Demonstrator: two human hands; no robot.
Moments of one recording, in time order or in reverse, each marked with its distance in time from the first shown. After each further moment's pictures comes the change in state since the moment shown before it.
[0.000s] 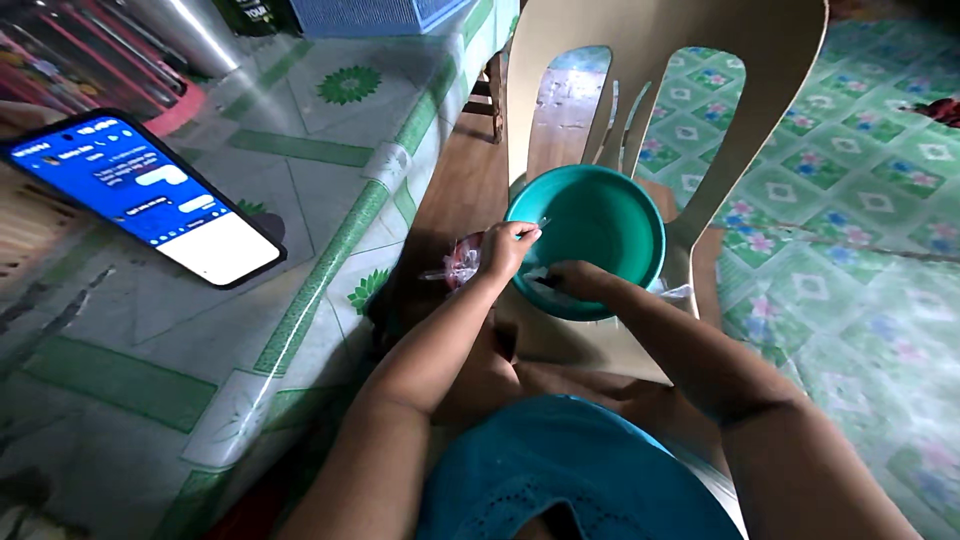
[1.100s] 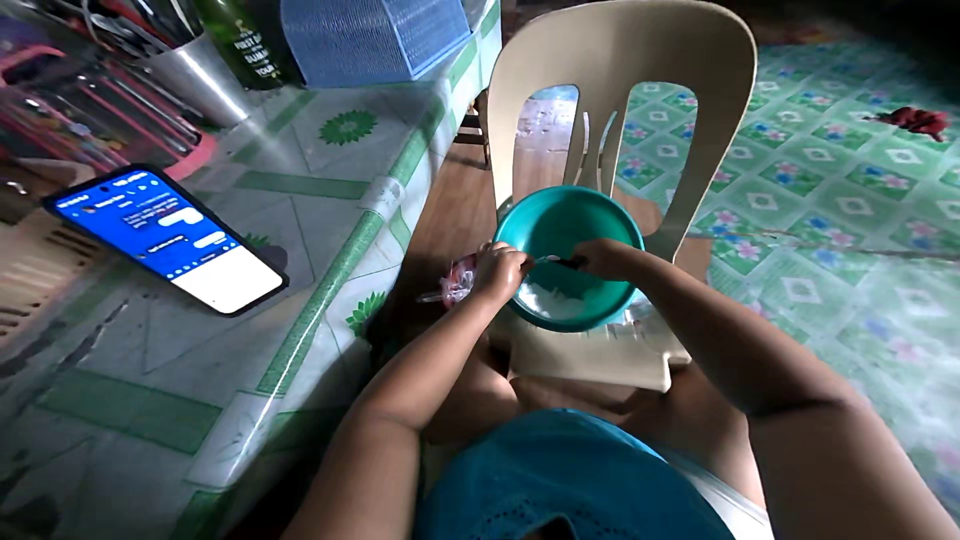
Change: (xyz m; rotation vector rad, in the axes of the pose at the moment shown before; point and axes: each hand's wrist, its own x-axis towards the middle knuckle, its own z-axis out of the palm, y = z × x) left_hand -0.012 0.012 -0.003 0.490 -0.070 0.368; right_hand -0.043 0.003 -0.088 -0.129 -0.004 0.135
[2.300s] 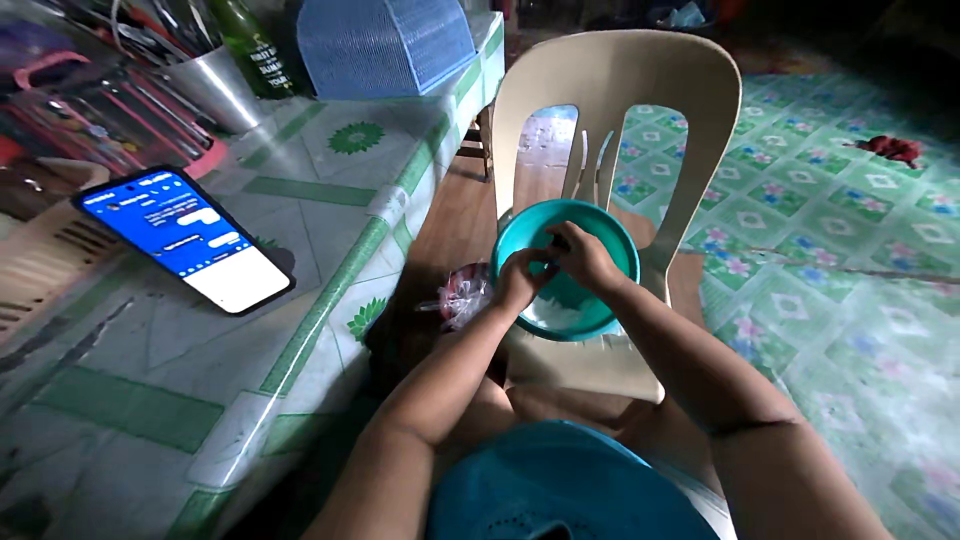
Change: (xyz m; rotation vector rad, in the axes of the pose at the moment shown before) left_hand 0.003 0.038 -0.005 -0.584 0.083 -0.189; right_hand -0.003 -0.044 0.010 0.422 0.705 -0.190
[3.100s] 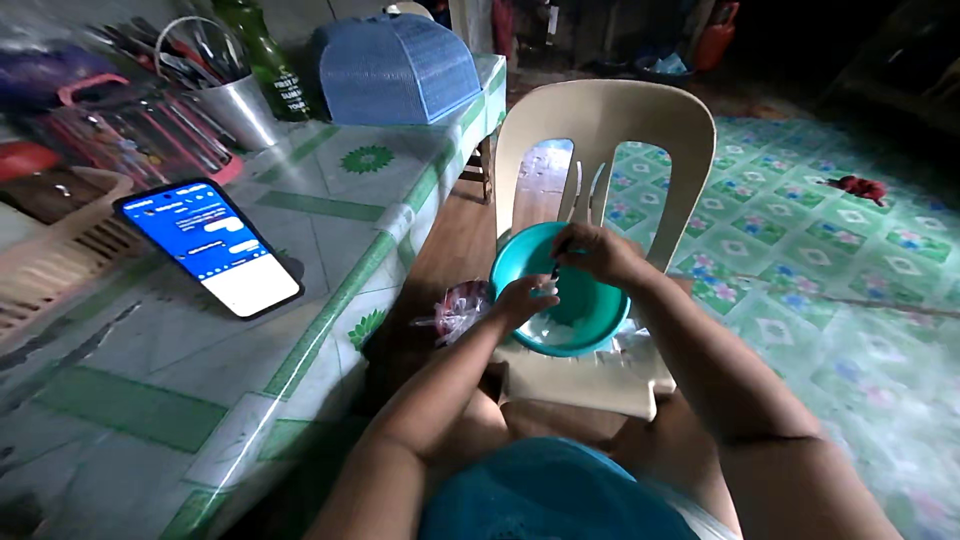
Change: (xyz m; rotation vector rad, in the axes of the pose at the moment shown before) left_hand 0.001 0.010 -0.012 -0.109 -0.325 -0.163; right_hand 0.003 -0.041 -0.069 0.103 -0.200 -0.159
